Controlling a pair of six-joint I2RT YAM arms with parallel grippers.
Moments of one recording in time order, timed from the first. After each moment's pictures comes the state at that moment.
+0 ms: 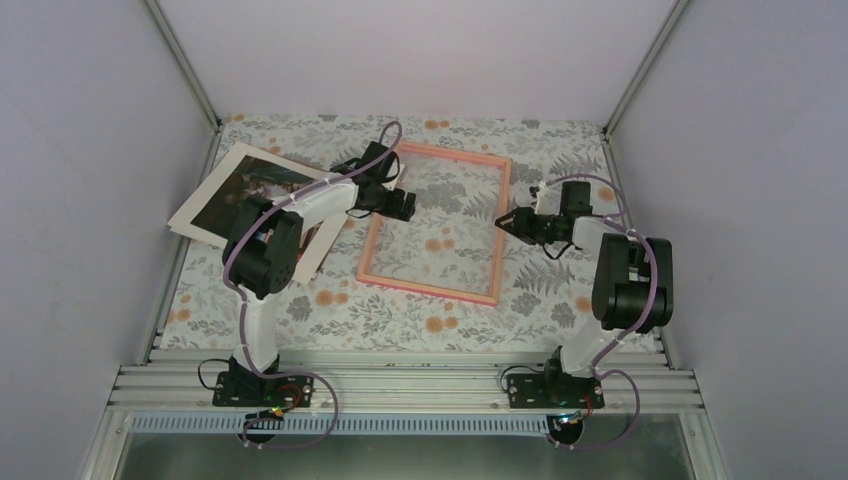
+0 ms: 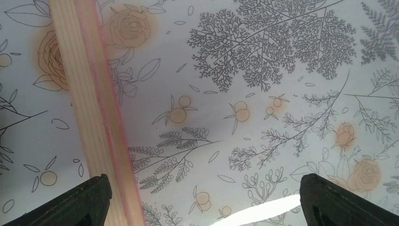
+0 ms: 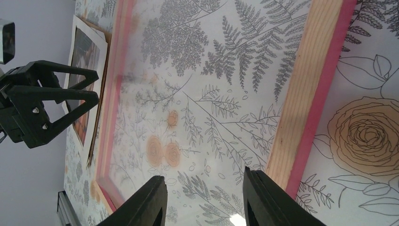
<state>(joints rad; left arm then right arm) -0.50 2.04 1.50 -0.51 0.15 -0.22 -0.09 1.70 0.88 -0.22 -0.84 0.21</state>
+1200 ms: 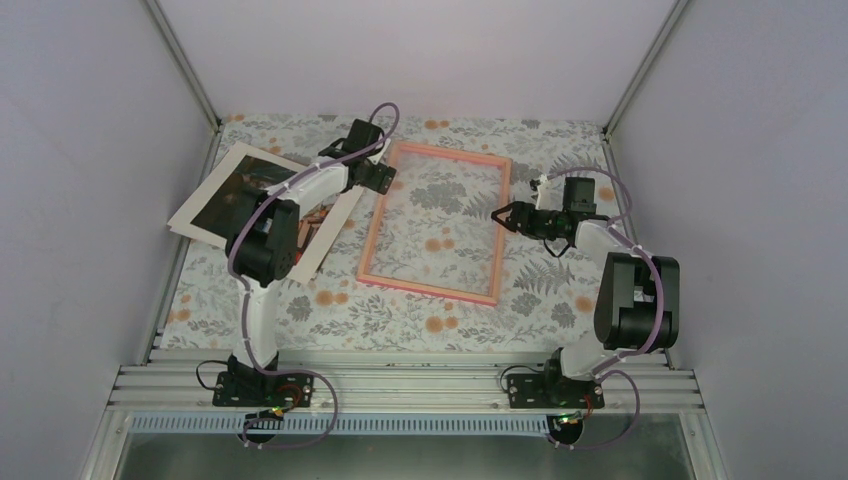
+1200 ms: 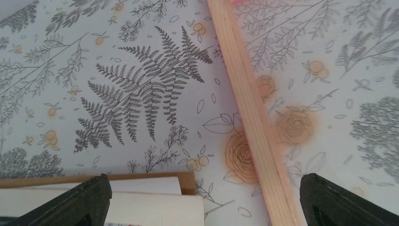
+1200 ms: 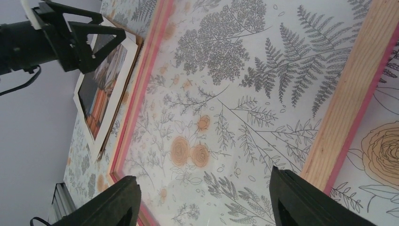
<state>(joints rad) -0.41 2.11 1.66 -0.45 -0.15 0.08 -0.07 1.57 0.87 -0.23 -0.85 0.18</state>
